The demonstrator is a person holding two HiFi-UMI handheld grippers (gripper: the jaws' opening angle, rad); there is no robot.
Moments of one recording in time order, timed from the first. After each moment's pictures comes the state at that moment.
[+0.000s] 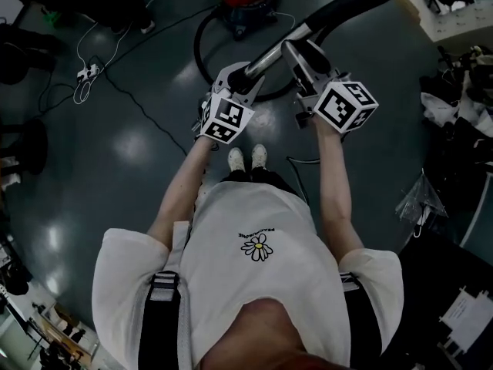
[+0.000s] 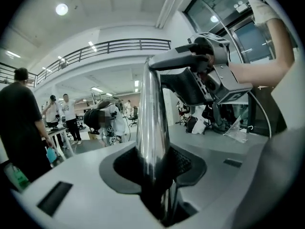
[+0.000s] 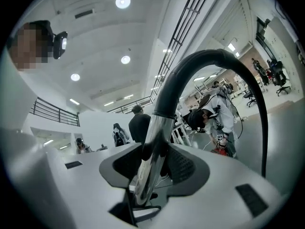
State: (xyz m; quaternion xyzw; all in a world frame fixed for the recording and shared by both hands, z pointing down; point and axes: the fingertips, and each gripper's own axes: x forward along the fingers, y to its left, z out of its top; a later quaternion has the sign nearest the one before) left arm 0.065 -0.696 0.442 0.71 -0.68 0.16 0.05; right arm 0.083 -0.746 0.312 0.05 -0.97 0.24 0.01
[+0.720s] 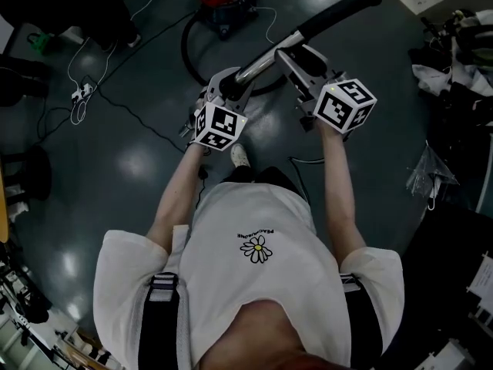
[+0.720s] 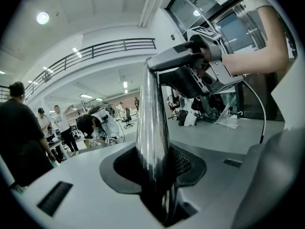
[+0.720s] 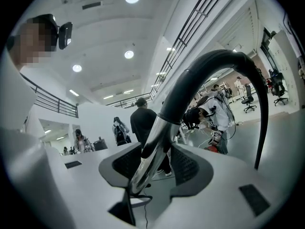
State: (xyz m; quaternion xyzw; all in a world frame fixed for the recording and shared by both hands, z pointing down) left arm 0.118 -0.646 0.443 0.73 -0.64 0.22 0.00; right arm 0.153 -0.697 0.321 0.07 -0.98 0.20 0.03
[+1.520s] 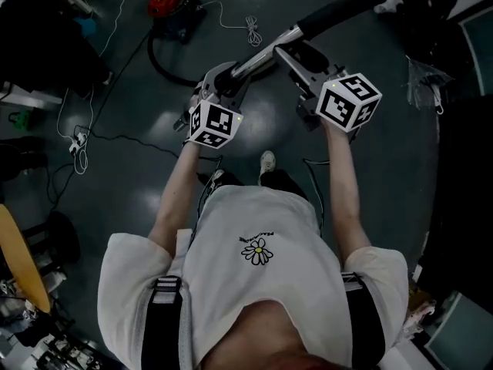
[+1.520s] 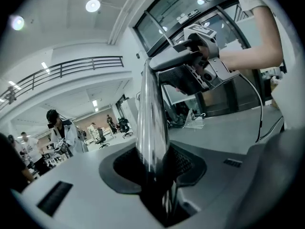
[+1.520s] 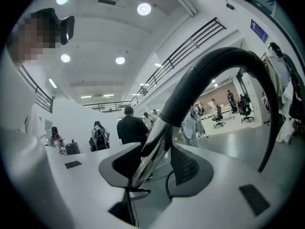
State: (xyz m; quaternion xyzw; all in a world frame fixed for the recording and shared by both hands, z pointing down) left arm 0.253 -0.472 0.411 0.83 -0.49 0.23 -0.11; right arm 0.315 -0.492 0.293 0.25 -0.96 0.16 -0.01
